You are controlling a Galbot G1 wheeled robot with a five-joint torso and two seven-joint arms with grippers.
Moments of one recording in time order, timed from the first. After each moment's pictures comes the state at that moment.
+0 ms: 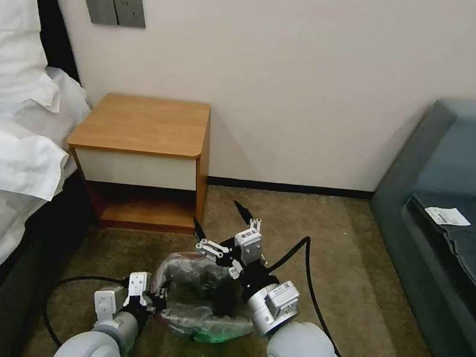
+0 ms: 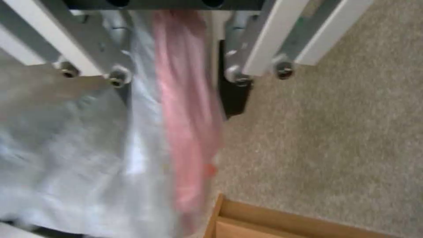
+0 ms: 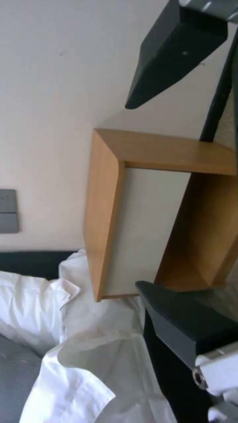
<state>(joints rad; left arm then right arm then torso) 1.65 -1.41 -0.48 -2.13 -0.54 0.59 -0.18 -1.17 1.13 -0.17 2.18 0.18 -0.17 0.21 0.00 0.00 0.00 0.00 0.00</state>
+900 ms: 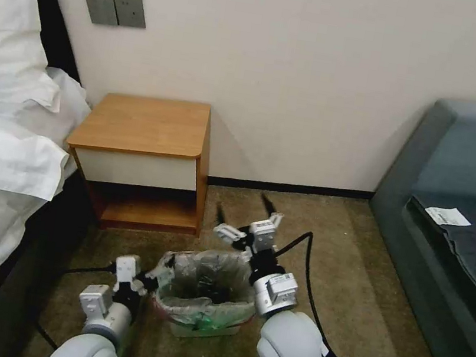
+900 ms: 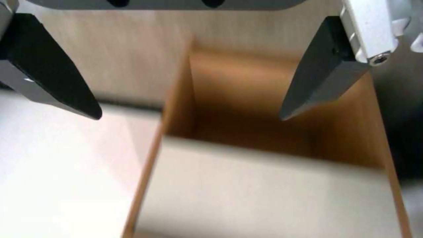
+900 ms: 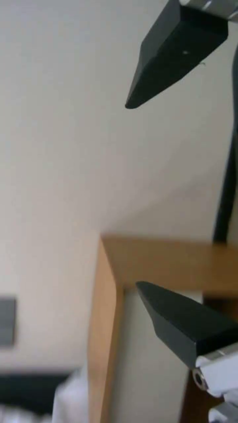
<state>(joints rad) 1.62 -1.40 -0.51 -2.03 -0.33 -0.04 -0.11 -1.25 1.30 0.00 1.95 -0.09 0.03 0.38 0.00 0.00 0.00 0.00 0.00</state>
